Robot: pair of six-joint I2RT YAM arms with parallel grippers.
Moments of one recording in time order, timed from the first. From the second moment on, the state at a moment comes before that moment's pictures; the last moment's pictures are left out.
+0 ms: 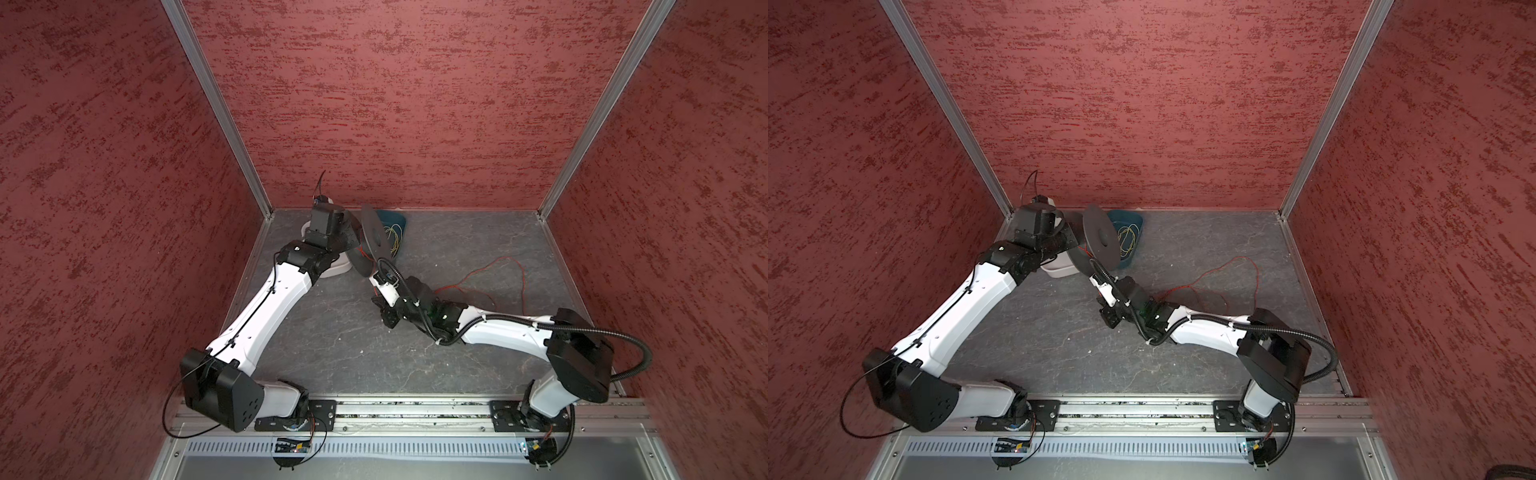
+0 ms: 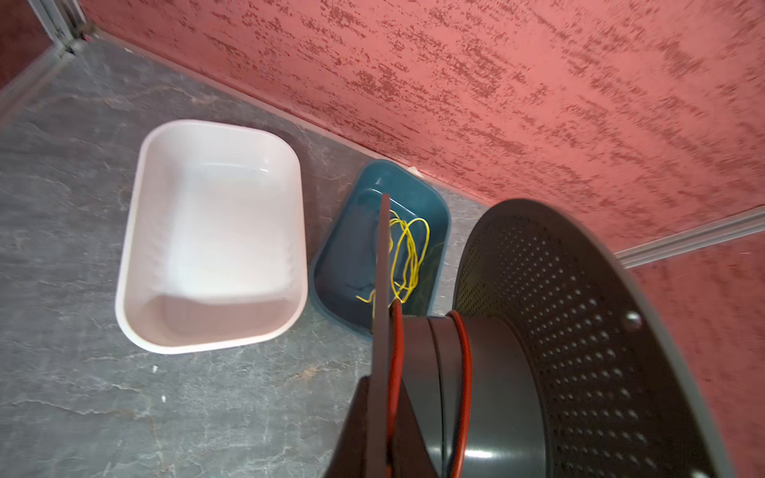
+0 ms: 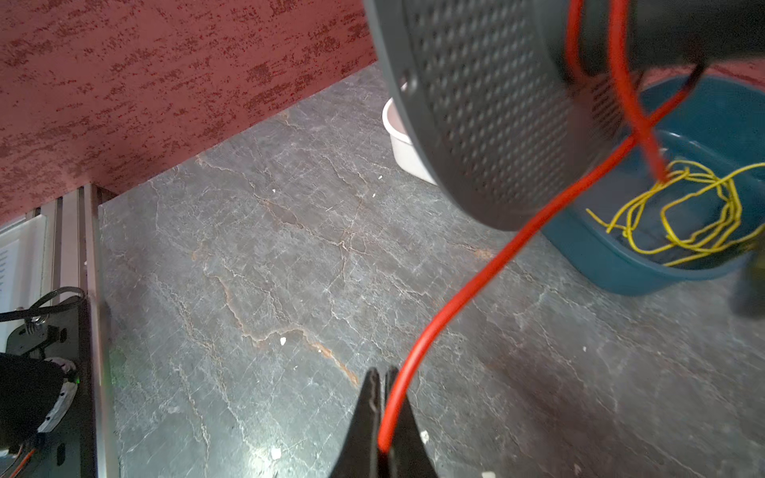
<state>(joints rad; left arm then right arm) -0.38 1.38 1.35 -0.59 -0.21 -0.60 1.01 1.61 1.01 0.12 0.01 0.14</state>
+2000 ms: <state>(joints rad) -0.65 1.49 1.52 -0.88 -0.31 -0.25 0.64 1.58 1.26 -0.10 -0.09 0.03</state>
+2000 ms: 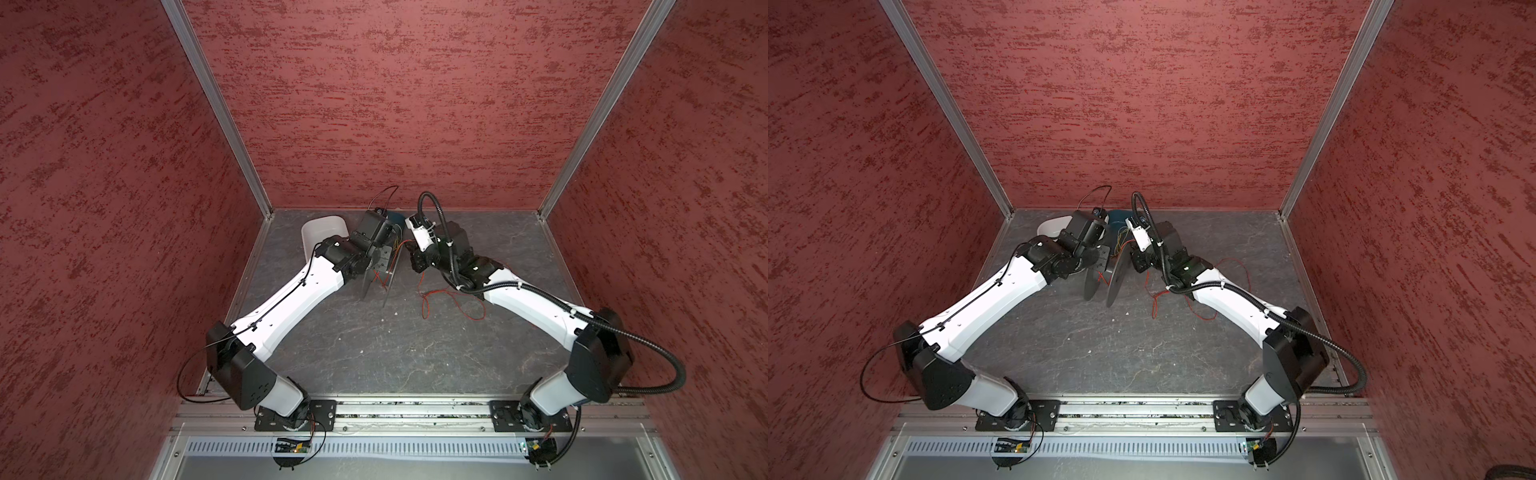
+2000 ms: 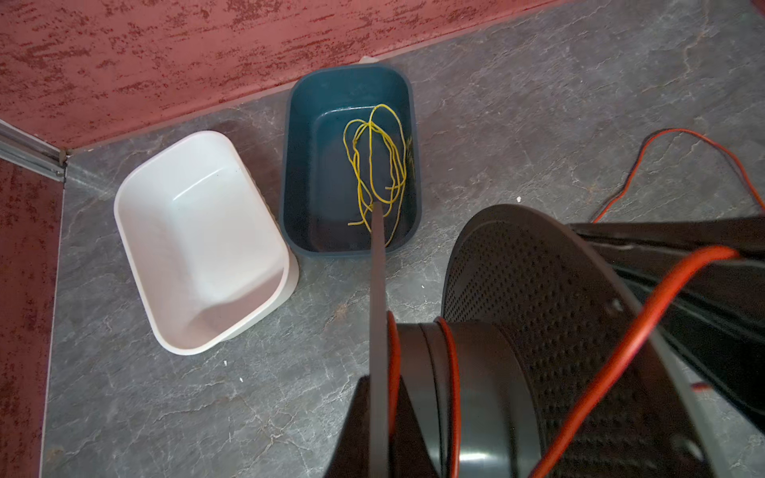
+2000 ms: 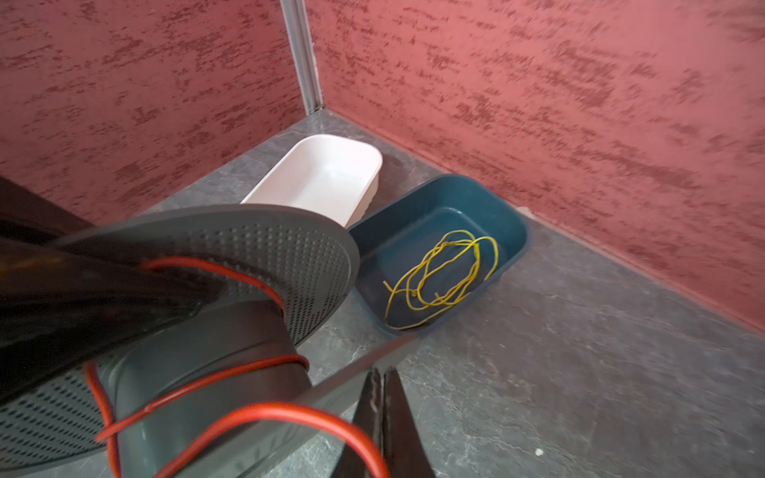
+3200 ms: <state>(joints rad) -0.37 1.24 1.59 -0.95 0.17 -0.40 0.48 1.52 0.72 0.40 -0.54 0.20</state>
